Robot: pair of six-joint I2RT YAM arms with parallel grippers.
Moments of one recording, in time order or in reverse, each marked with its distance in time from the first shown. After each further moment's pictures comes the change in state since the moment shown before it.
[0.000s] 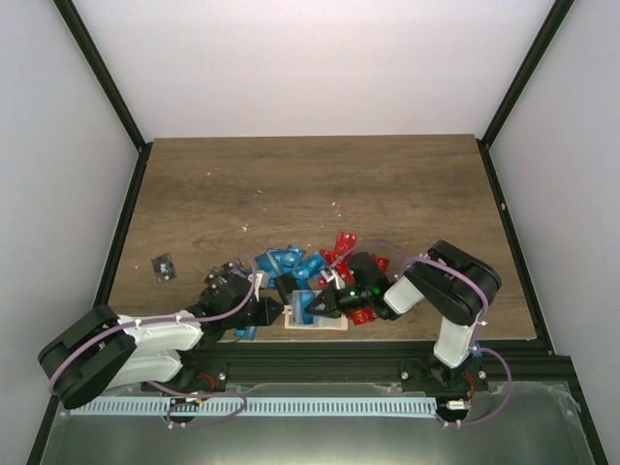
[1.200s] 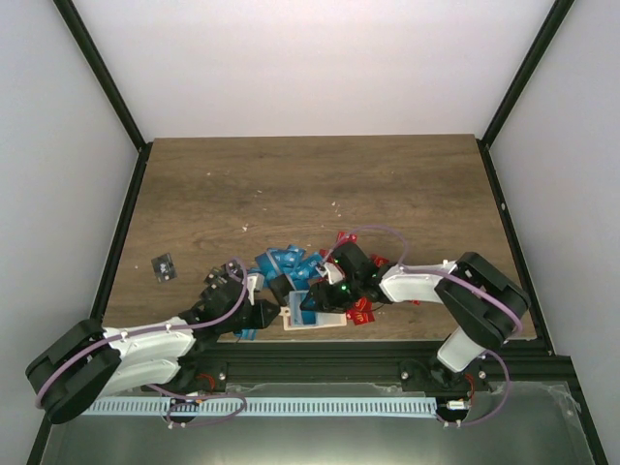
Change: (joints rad) left arm -0.001 -0.119 -0.049 -0.039 -0.018 -0.021; right arm 0.059 -0.202 0.216 -0.709 0.198 -0.243
